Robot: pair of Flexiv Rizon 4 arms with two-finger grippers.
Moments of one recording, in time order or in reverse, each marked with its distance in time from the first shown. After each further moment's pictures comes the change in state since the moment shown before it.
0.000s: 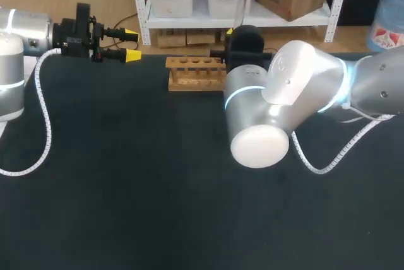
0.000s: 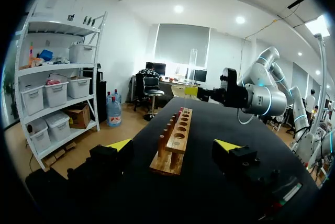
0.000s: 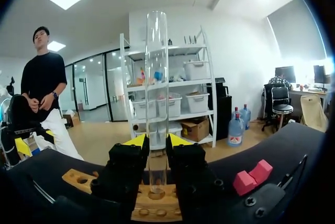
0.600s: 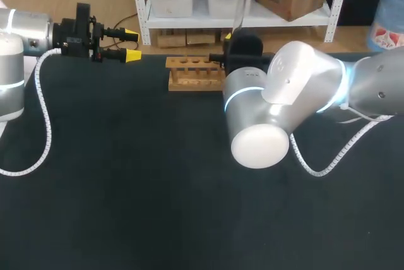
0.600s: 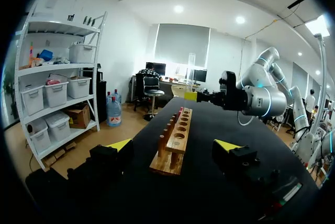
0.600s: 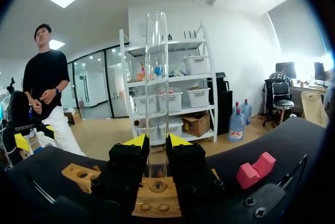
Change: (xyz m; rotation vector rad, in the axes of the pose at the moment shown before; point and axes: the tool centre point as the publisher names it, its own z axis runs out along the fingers) left arm 0.000 0.000 0.000 0.000 0.000 0.000; right arm 0.016 0.002 0.000 -0.007 0.039 0.017
